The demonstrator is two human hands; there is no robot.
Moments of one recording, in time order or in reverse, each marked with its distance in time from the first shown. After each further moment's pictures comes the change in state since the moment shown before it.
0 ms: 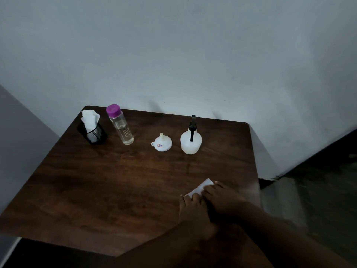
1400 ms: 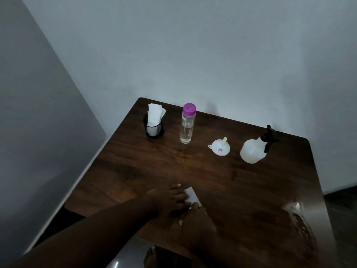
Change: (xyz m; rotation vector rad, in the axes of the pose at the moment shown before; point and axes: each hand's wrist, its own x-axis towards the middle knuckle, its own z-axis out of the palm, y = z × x) left_hand -0.053 -0.337 -0.075 0.639 -0.116 0.647; right_hand 0.149 -0.292 -0.041 0.405 -0.078 0.403
